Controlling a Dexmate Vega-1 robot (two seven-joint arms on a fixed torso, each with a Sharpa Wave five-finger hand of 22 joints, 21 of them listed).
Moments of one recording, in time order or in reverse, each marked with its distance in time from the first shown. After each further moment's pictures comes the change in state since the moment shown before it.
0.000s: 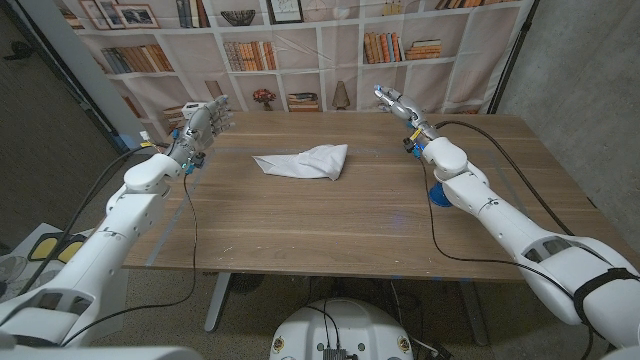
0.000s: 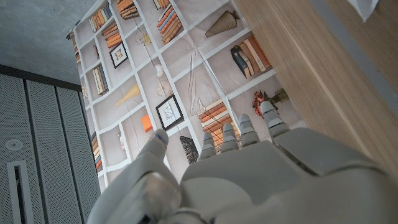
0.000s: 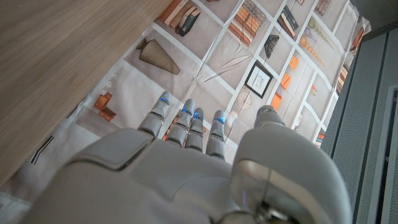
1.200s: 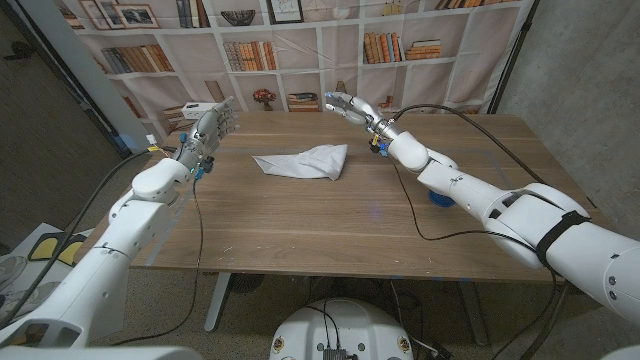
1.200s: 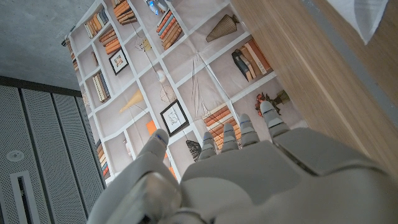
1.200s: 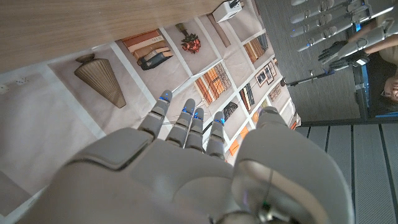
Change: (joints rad) left arm 0.152 0.006 -0.041 -0.280 0.067 0.115 0.176; left_hand 0.000 0.000 0.000 0.000 0.000 0.000 0.000 0.000 0.000 0.000 0.007 0.000 0.000 0.000 0.000 0.000 0.000 -0.003 -0.004 0.007 0.000; right arm 0.293 0.136 -0.302 0.438 -0.292 0.280 -0.076; right_hand -0.003 -0.006 -0.012 0.017 0.017 -0.039 -0.032 0.000 0.000 -0.018 -0.018 0.005 0.018 -0.004 -0.004 0.007 0.040 0.004 -0.011 0.008 0.006
